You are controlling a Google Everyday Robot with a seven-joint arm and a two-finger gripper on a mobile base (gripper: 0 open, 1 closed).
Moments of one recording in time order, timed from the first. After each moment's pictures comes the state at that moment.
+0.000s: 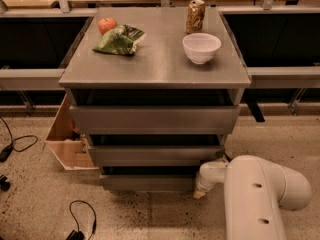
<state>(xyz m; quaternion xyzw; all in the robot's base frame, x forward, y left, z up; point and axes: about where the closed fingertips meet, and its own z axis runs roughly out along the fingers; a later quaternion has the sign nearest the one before) 0.631 -0.207 0.173 -0.61 0.78 0.01 0.11</state>
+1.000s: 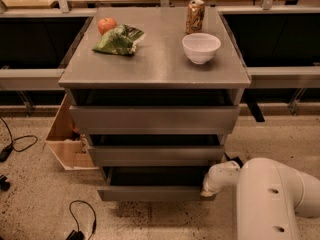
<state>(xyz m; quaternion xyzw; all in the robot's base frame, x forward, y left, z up) 0.623 -0.232 0.189 -0.60 0.79 0.00 0.13</state>
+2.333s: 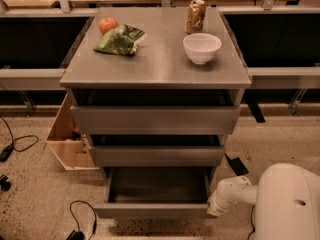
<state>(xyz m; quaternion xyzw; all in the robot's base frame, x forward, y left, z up) 0.511 -0.254 0.184 -0.58 0.81 0.06 0.06</state>
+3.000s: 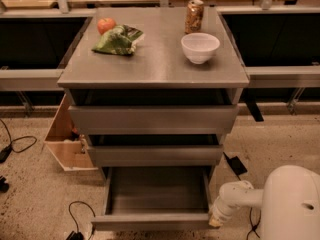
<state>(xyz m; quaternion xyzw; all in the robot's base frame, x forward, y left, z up) 0.464 -0.258 0.183 -0.57 0.81 0.09 0.03</state>
